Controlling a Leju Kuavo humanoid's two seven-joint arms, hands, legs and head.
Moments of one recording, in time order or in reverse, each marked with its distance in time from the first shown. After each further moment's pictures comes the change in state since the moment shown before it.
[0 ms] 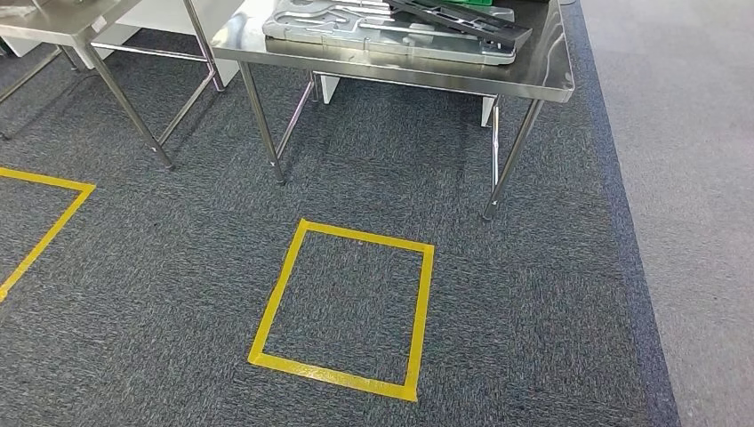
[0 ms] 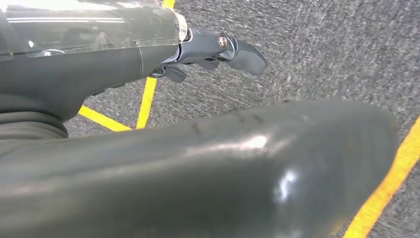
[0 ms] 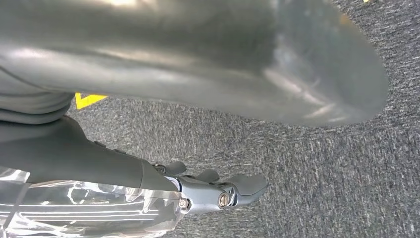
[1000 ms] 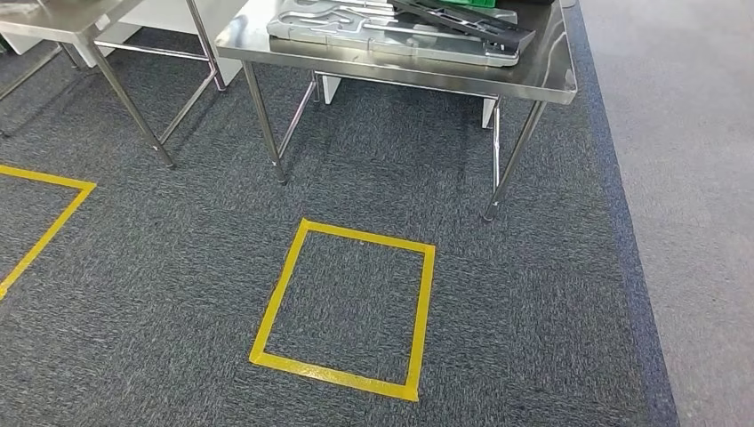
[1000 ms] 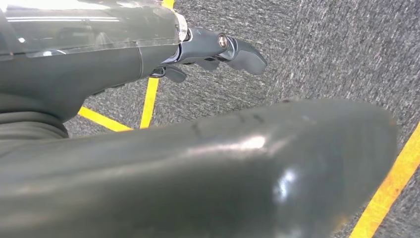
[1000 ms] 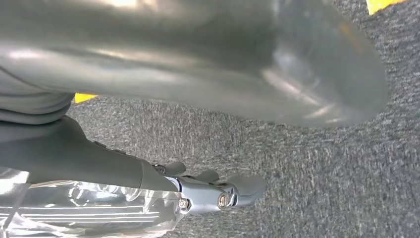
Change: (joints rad) left arm -0.002 0.001 -0.019 0.000 0.001 -0.010 0.016; right arm -0.001 0.012 0.000 0.001 0.043 0.013 -0.016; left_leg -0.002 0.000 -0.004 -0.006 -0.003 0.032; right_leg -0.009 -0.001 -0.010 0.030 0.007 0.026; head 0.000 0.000
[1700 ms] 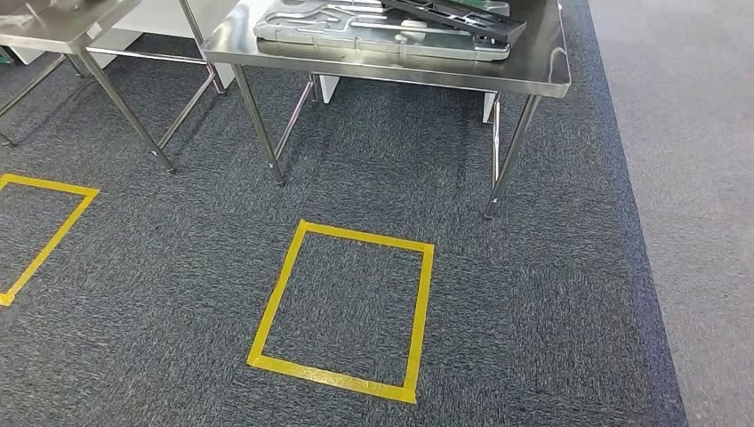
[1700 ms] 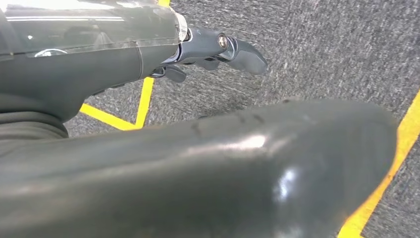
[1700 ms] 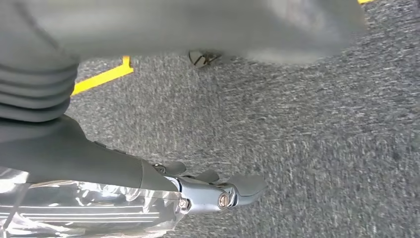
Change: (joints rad) left arm 0.001 0.000 0.003 0.000 -0.007 -0.012 -0.019; right arm 0.002 0.003 0.000 0.001 -0.012 0.006 -0.055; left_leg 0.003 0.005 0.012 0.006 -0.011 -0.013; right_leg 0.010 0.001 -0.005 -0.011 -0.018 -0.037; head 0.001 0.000
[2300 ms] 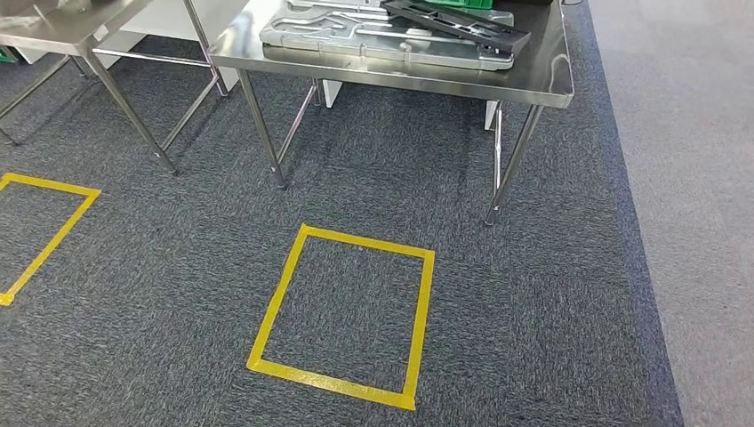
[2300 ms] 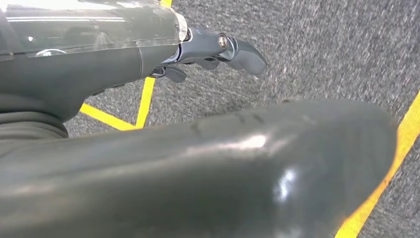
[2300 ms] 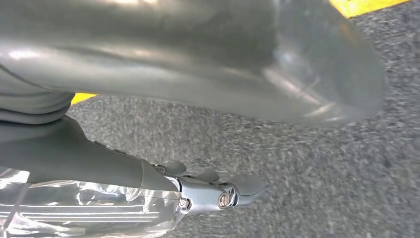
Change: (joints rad) left arm 0.007 0.001 0.001 0.000 0.000 -0.001 0.004; right arm 0.001 0.006 -0.024 -0.001 -0.010 0.010 -0.007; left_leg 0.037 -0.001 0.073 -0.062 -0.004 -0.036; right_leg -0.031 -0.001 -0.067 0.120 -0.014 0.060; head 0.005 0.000
